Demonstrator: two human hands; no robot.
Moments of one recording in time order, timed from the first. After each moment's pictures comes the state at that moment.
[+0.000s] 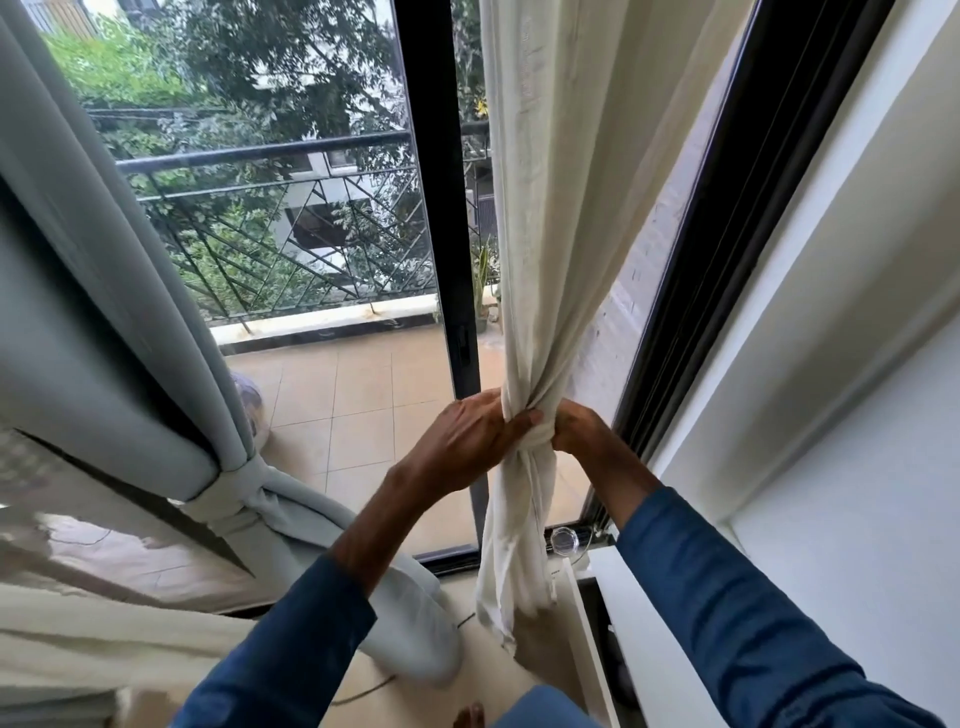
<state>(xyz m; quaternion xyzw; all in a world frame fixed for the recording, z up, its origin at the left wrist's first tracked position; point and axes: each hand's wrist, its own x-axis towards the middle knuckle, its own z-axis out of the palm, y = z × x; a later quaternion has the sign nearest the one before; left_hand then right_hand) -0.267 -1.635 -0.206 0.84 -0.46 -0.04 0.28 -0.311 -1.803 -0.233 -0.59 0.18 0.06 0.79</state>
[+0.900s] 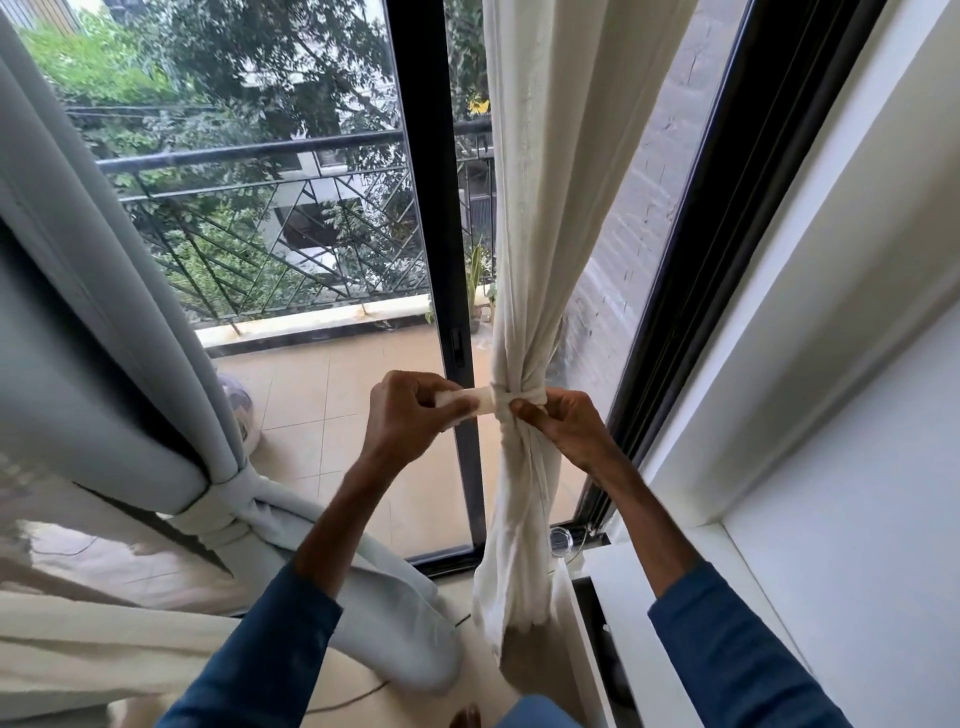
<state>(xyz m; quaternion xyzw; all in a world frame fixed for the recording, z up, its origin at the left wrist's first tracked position) -0.239 -1.600 -0.202 0.84 -0.23 0.00 0.49 -0.307 -1.816 -0.258 -0.73 0.06 -0.08 0.68</state>
